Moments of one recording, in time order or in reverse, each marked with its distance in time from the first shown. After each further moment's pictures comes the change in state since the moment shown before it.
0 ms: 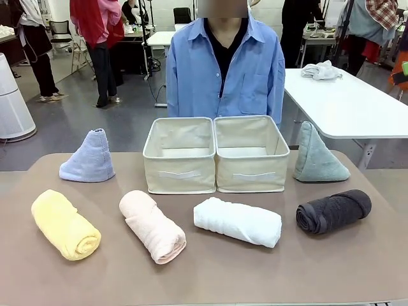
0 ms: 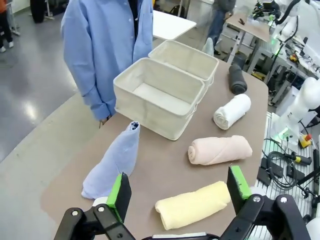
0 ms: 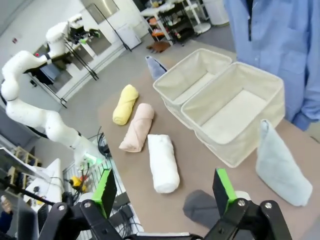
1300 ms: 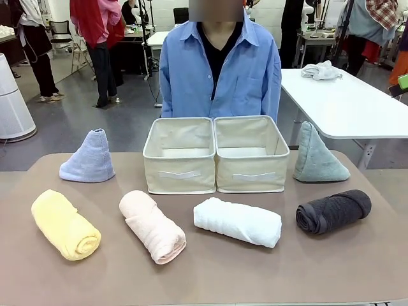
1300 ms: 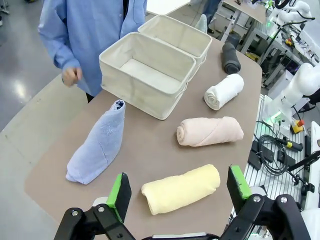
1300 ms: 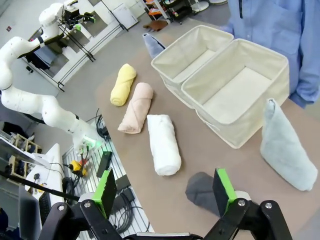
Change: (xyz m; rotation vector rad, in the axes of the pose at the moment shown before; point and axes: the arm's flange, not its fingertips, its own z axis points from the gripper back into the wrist) left arm 0.000 -0.008 -0.017 -0.036 0.126 0.041; right arm -0.002 0.004 -0.012 -0.010 0.105 -0.015
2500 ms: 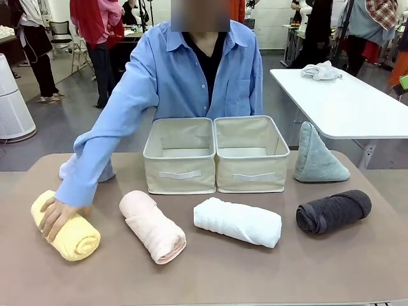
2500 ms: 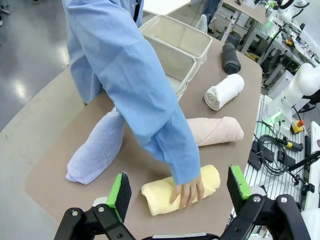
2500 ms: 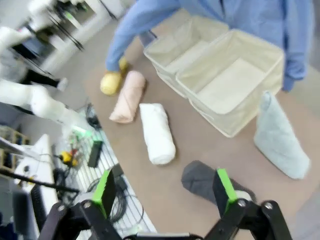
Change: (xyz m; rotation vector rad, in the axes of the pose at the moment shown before) left arm 0.000 0.000 0.000 0.000 0.000 0.000; right arm 0.013 0.032 0.003 -0.093 0.087 0.026
